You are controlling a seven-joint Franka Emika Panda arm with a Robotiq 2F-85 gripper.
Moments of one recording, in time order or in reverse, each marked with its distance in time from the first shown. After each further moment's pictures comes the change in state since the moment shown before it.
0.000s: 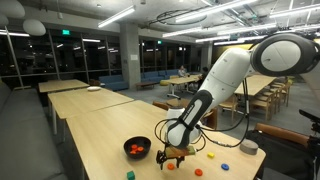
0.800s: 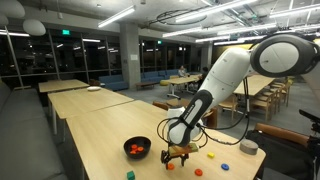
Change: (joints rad) arm 0.029 0.000 -0.067 0.013 -0.037 -0.098 0.001
